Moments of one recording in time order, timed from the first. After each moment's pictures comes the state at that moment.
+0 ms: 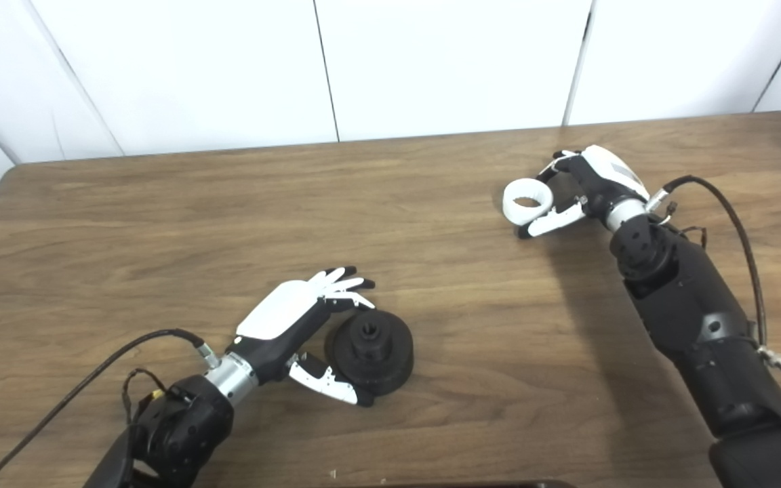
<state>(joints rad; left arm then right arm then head) -0.12 0.27 -0.40 -0.17 0.68 -0.02 -0.29 -0.57 -0.46 0.22 0.43 -0.51 0.22 0.13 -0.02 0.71</state>
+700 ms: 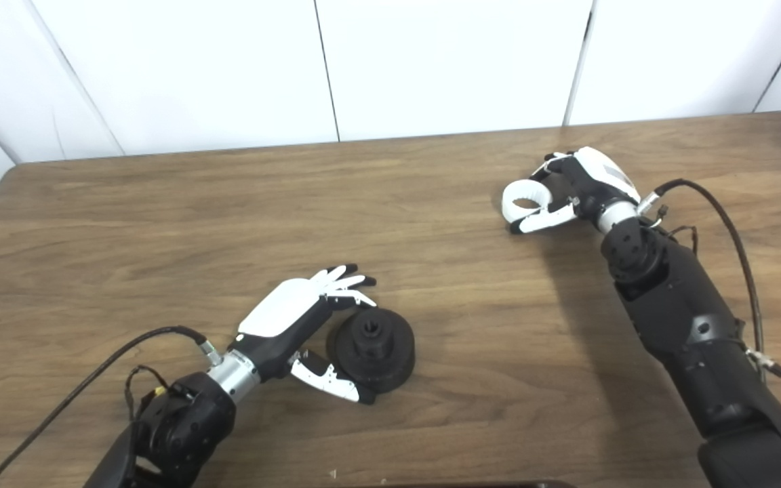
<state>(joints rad) -0.13 0.27 -0.40 -0.16 0.68 -0.01 -0.29 -0.57 -0.43 0.21 0.43 -0.51 0.21 0.11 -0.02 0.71</state>
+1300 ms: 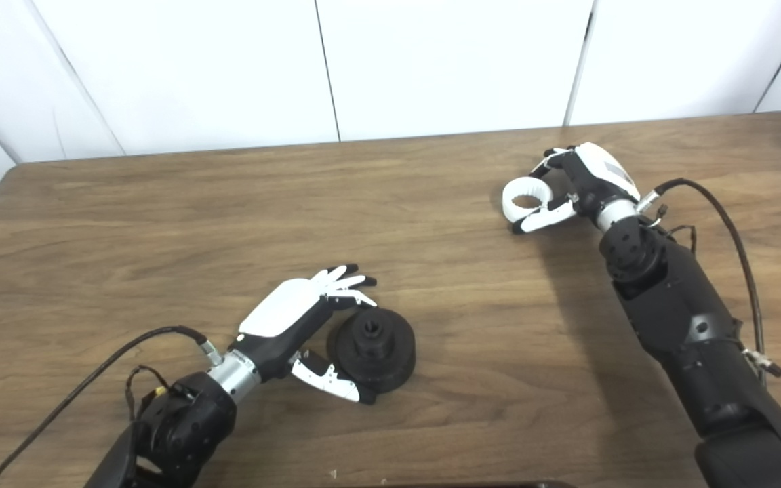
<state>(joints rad) -0.13 0.27 -0.40 -0.16 0.68 -0.01 -0.29 -0.57 -0.43 0.21 0.43 -0.50 0.21 0.08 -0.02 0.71</state>
